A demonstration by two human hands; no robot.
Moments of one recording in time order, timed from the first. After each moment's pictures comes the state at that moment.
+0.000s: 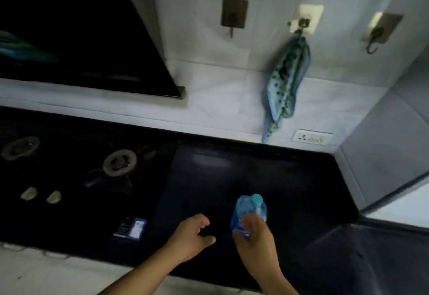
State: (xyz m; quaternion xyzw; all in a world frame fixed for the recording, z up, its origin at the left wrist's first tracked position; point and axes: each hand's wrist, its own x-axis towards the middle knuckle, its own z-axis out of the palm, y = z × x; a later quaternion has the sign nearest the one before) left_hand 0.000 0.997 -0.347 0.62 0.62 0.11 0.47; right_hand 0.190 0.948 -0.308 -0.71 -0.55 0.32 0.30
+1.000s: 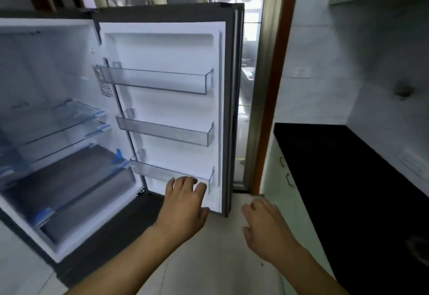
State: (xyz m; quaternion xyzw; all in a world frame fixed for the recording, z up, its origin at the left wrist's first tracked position) left_hand -0.684 0.593 -0.181 0.21 0.96 0.01 -0.16; right_hand -0.632 0.809 -0.214 0.11 -0.99 0.03 0.11
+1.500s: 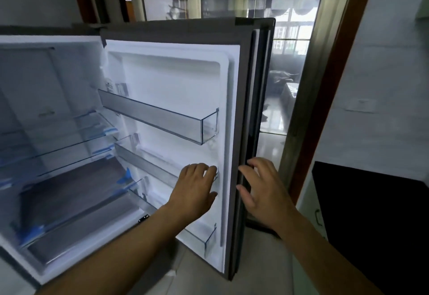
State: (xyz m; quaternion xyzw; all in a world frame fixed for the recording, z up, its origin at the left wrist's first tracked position) left_hand -0.918 0.660 -0.137 0.14 0.97 0.00 -0.19; right_hand -0.935 0.870 -0.142 0.29 -0.88 0.18 0.33
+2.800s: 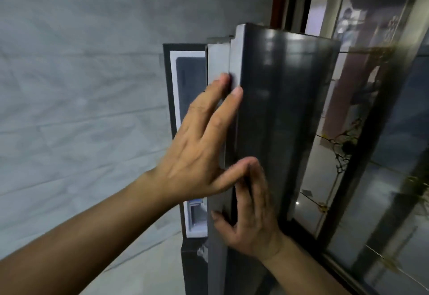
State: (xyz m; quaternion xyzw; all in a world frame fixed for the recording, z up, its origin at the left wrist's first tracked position) left_hand -0.714 0.383 0.016 0.08 0.85 -0.05 -0.52; right_hand -0.830 0.481 -0.133 0.59 -0.56 0.39 0.42
